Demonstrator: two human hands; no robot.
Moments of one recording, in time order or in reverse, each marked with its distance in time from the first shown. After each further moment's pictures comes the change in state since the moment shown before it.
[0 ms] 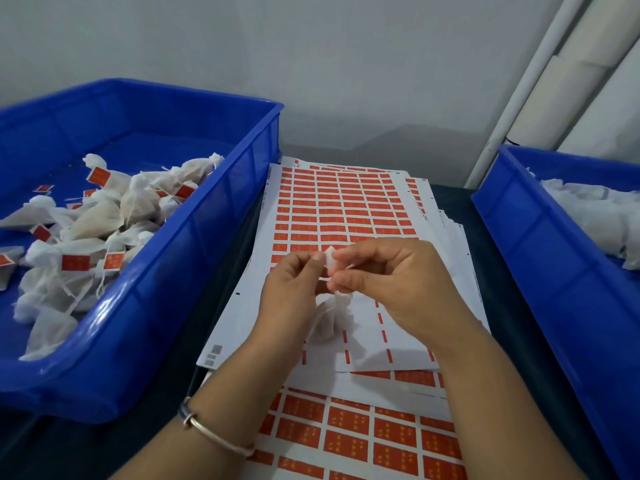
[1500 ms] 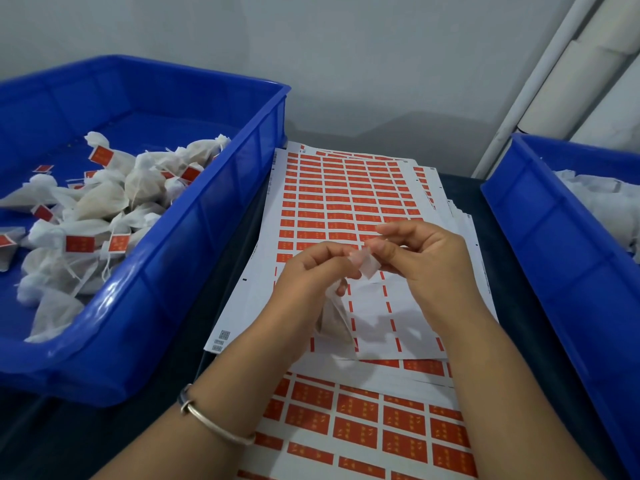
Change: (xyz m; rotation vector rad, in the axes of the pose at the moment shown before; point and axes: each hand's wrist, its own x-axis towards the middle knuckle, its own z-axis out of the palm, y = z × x) left_hand -0.004 0.013 -0.003 0.022 -0.214 -0.124; right_hand 0.008 0.038 -0.011 -0.093 0.311 0.115
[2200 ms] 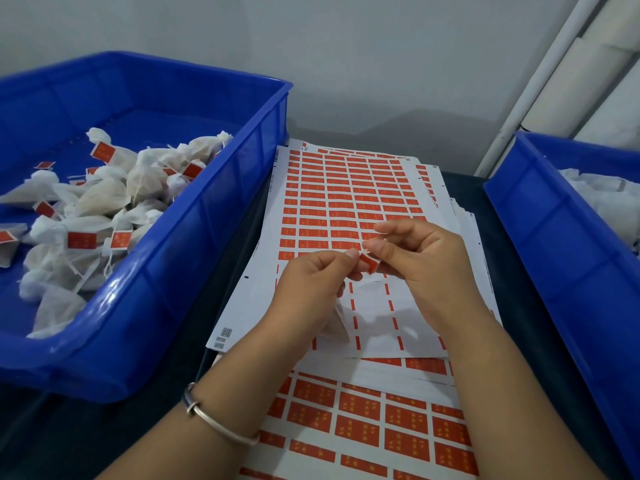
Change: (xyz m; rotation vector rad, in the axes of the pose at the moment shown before) left_hand 0.000 -0.013 0.001 0.147 0.122 0.090; right_hand -0.004 -0.005 0.002 0.056 -0.078 0.018
